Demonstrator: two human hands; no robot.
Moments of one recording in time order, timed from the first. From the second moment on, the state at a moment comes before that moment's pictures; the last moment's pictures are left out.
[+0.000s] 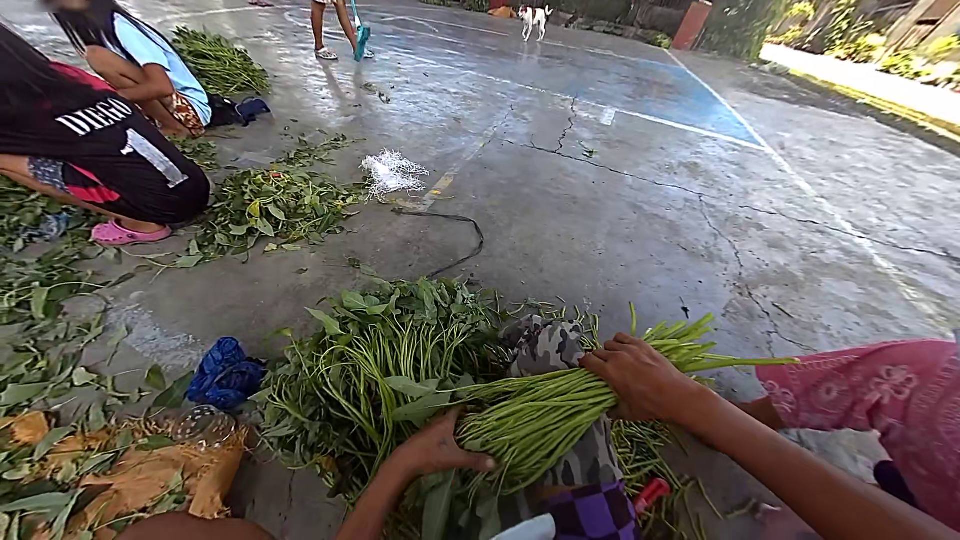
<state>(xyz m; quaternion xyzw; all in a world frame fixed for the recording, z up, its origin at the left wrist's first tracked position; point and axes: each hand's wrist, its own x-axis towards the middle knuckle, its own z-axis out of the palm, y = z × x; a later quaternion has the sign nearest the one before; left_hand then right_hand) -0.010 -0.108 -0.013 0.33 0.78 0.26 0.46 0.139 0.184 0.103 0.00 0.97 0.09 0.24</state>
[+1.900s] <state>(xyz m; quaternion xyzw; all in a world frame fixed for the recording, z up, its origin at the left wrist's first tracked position) 0.016 0.014 0.044 0.53 0.65 0.48 0.24 0.183 0.162 0.050 0.13 0.70 -0.64 -0.30</state>
